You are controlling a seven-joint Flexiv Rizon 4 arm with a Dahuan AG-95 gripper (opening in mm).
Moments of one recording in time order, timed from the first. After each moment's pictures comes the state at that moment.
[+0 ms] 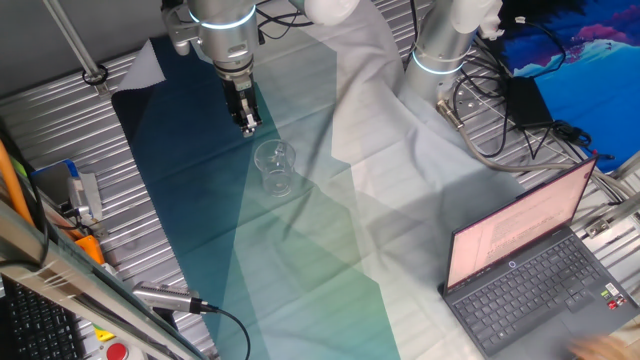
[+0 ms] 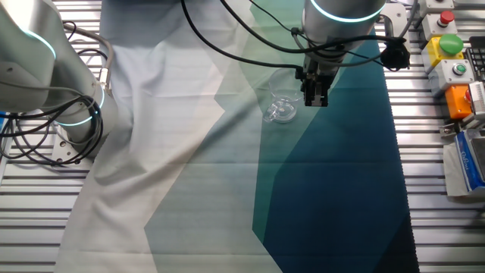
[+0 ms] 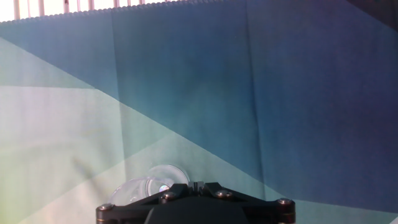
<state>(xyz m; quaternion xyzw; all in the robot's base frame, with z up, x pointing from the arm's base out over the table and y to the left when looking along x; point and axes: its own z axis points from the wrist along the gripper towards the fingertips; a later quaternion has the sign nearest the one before) 0.500 0.000 0.170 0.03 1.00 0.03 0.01</state>
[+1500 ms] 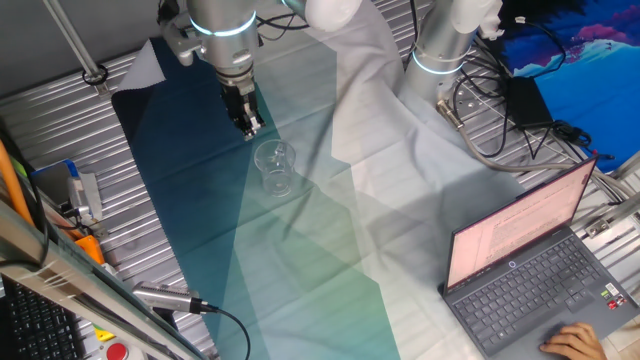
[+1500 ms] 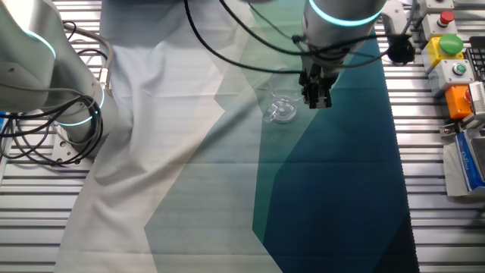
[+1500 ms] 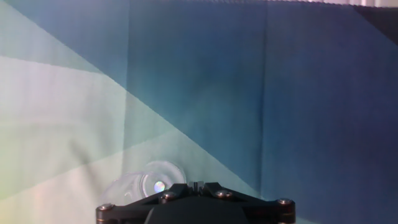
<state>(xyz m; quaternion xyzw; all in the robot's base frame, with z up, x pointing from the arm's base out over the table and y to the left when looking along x) 0.504 0.002 0.149 -0.06 1.00 0.02 0.02</state>
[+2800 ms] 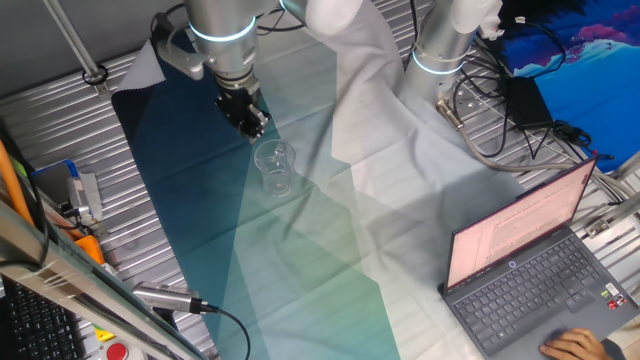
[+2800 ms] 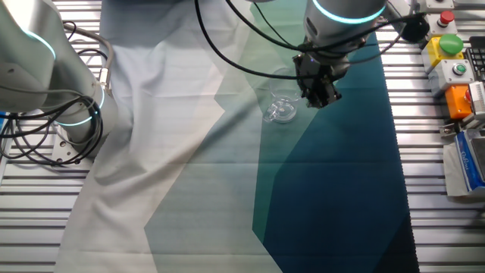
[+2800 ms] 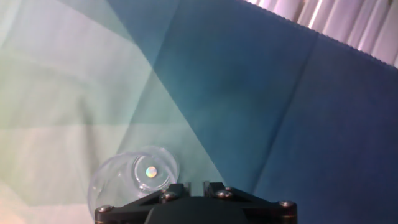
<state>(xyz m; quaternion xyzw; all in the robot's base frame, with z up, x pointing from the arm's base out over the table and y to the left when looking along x) 0.501 0.004 0.159 -0.23 0.97 0.03 0.01</state>
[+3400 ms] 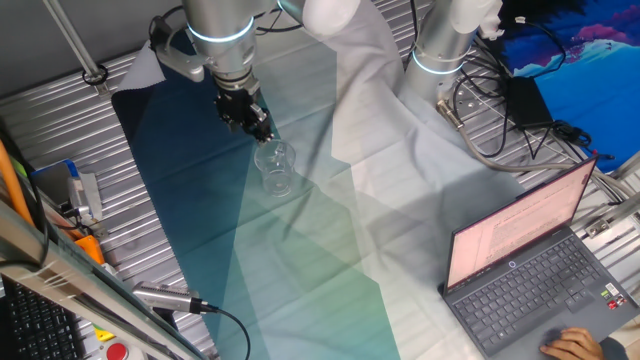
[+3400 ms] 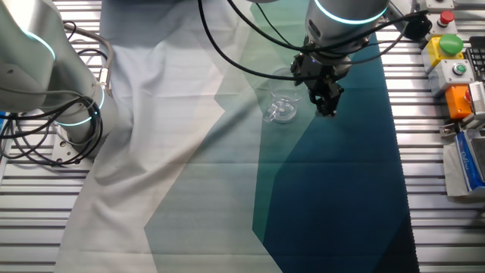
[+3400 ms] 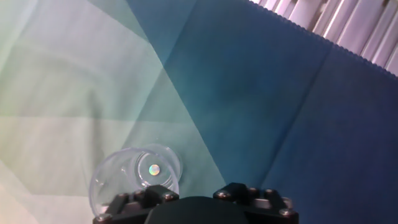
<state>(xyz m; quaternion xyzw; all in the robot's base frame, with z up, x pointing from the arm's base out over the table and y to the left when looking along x) 0.502 0.005 0.157 -0.26 0.97 0.02 0.01</state>
